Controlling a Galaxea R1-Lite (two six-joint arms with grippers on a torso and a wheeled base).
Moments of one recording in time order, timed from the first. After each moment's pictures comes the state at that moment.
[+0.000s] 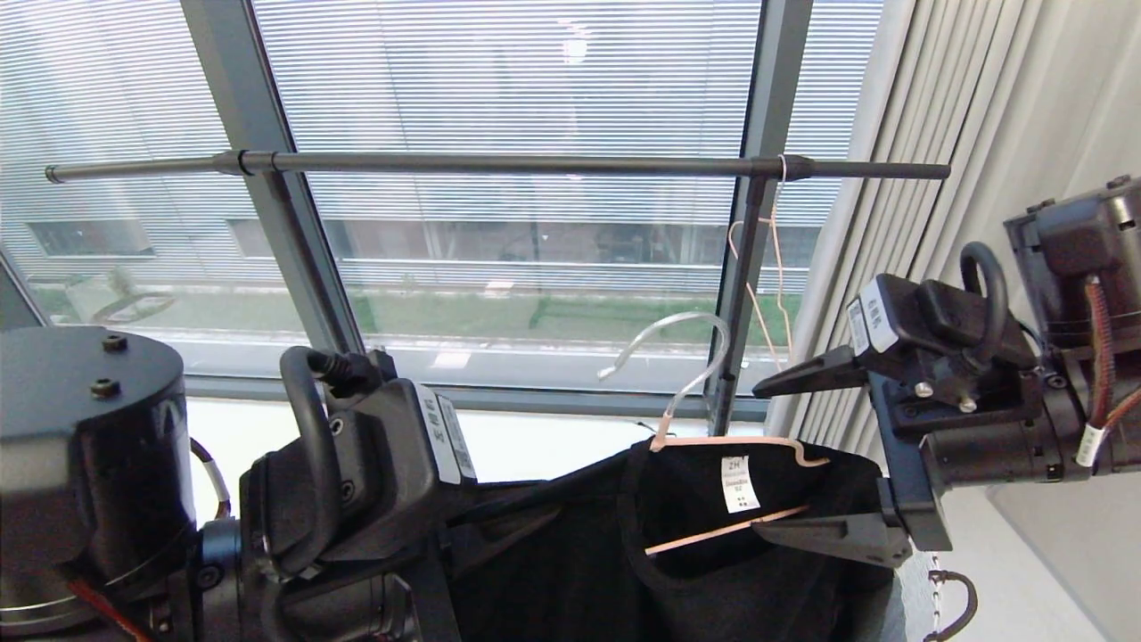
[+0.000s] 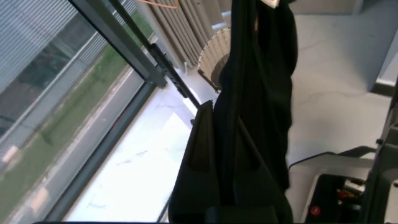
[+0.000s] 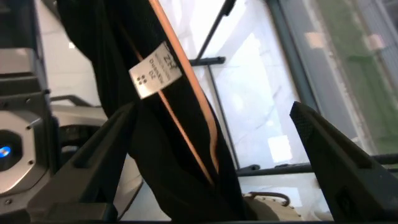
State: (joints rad) left arm -0.84 1.30 -0.64 -0.33 -0.13 0.48; right arm 0.70 1.45 -1.07 0.21 0.46 -0.56
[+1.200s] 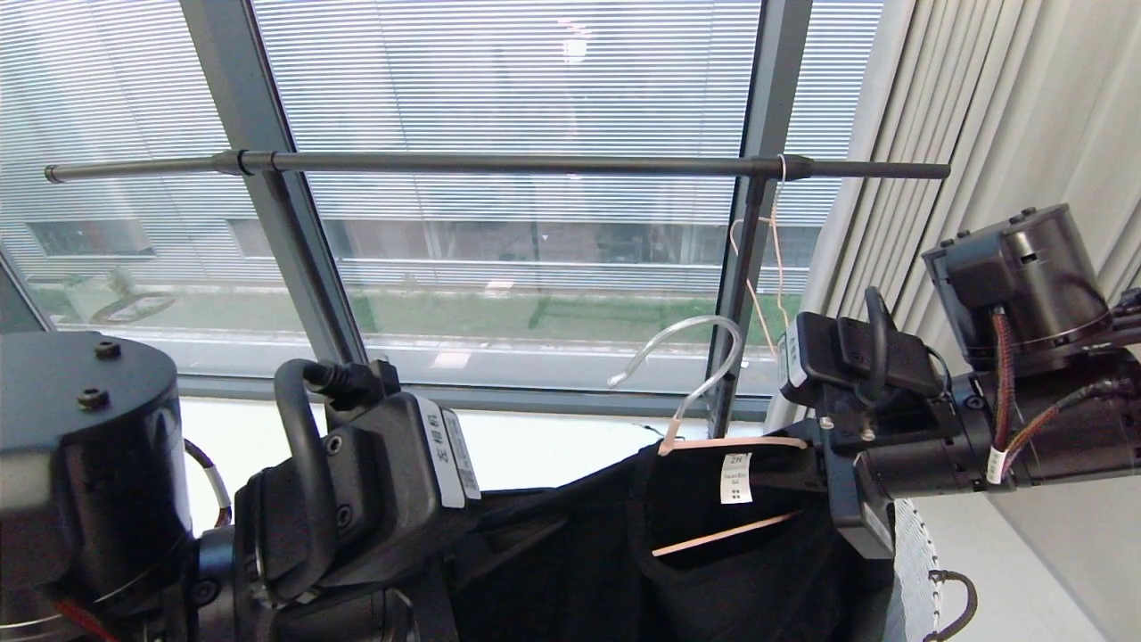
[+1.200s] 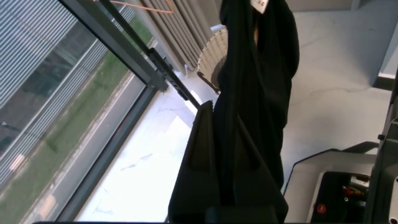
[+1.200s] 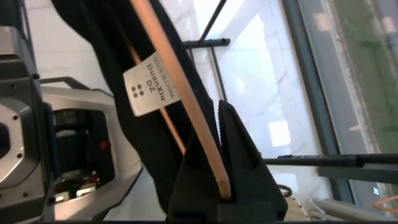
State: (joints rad) left arm -0.86 1.30 -0.64 -0.33 -0.13 0.49; right arm 0.75 1.53 -1.07 0.16 0.37 -0.56
